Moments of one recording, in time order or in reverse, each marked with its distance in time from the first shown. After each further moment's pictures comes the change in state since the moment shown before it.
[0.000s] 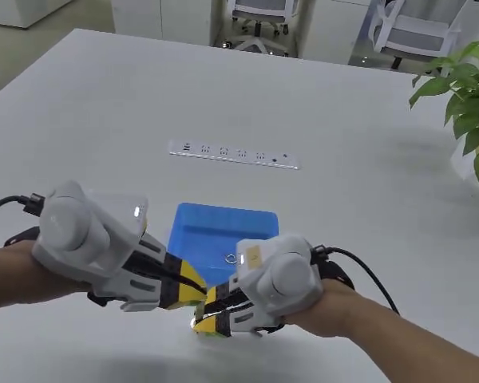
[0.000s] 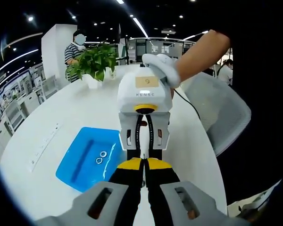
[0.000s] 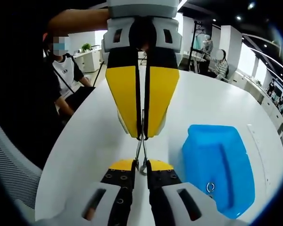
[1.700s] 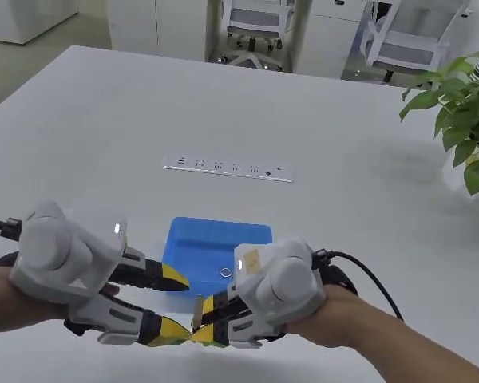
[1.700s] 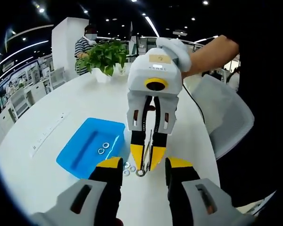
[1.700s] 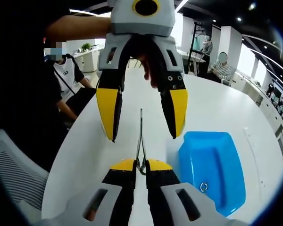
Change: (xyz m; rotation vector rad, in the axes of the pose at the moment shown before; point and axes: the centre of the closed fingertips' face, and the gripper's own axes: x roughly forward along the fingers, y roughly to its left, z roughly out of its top) left arm -0.010 0.000 -0.014 -0.106 0.003 0.068; right arm -0.020 0.002 0.015 -0.010 0.007 -0.009
